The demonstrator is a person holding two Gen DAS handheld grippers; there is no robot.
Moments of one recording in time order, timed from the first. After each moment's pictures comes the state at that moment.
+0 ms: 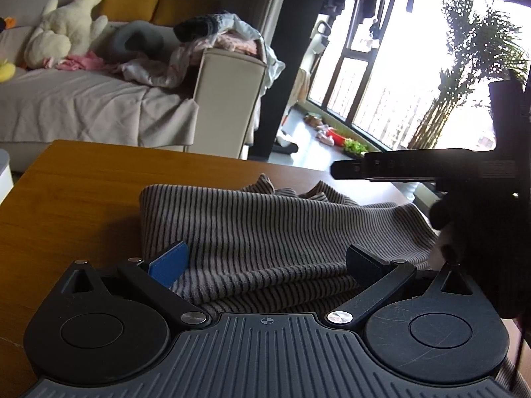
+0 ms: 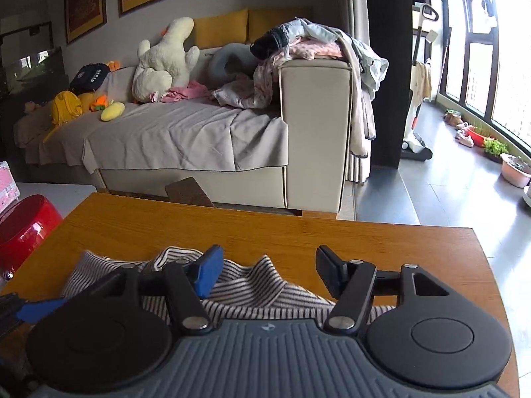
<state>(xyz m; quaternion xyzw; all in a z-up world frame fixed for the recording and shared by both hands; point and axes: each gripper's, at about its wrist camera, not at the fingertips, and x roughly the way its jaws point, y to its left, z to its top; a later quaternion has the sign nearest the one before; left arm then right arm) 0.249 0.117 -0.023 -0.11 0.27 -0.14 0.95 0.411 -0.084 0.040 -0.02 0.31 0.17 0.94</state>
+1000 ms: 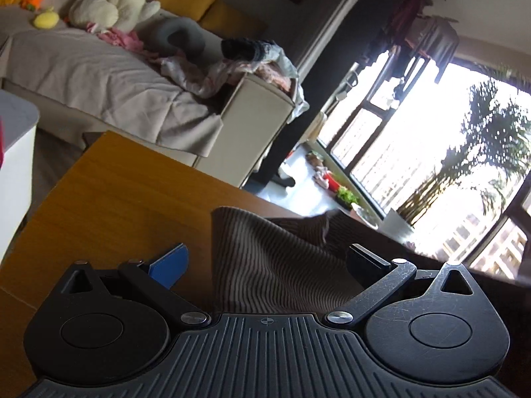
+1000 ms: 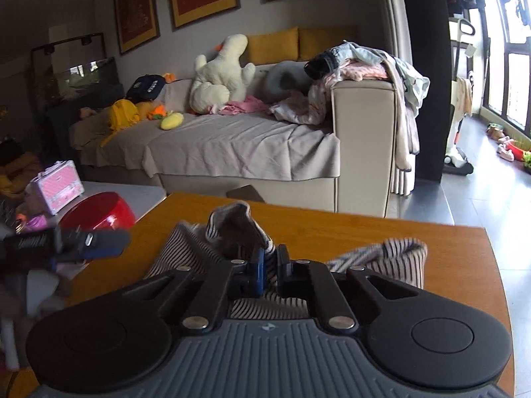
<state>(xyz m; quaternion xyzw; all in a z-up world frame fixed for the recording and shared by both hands) 0.220 0.208 0.011 -0.27 0.24 -0.11 0.93 0.281 -0.115 0.083 0.00 0.29 0.28 0.92</state>
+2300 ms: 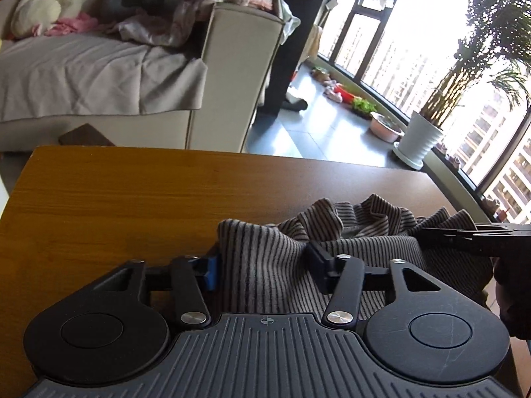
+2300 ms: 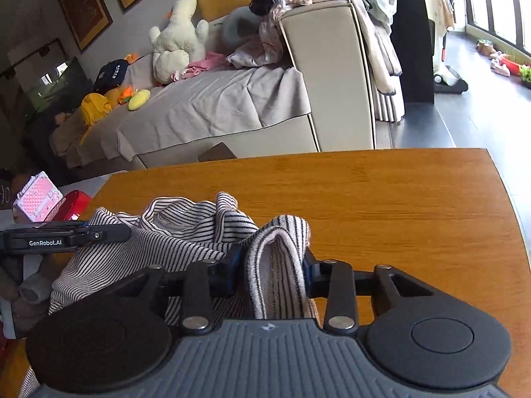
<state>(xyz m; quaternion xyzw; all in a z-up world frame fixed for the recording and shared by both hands) 0.352 0.156 -0.014 -0.10 0.37 -0.14 0.91 0.415 -0.171 0.023 0.07 0.37 0.25 0.89</state>
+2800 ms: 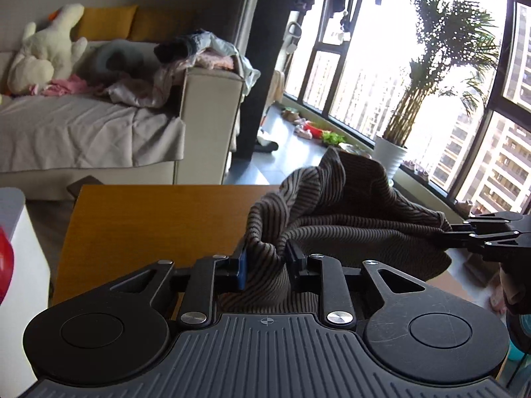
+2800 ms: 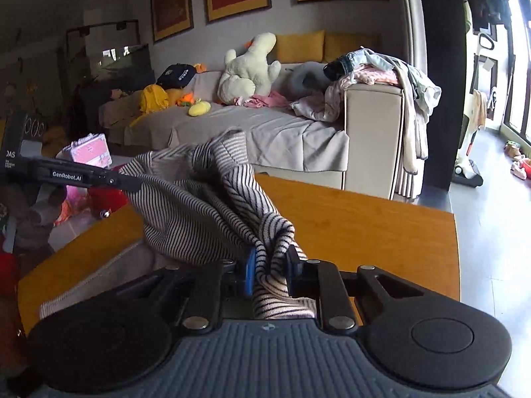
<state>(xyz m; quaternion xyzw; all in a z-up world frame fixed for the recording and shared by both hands) 0.170 0.163 0.057 -0.07 0.29 -0.18 0.94 0.217 -0.197 0.091 -0.05 0.27 0.32 0.91</state>
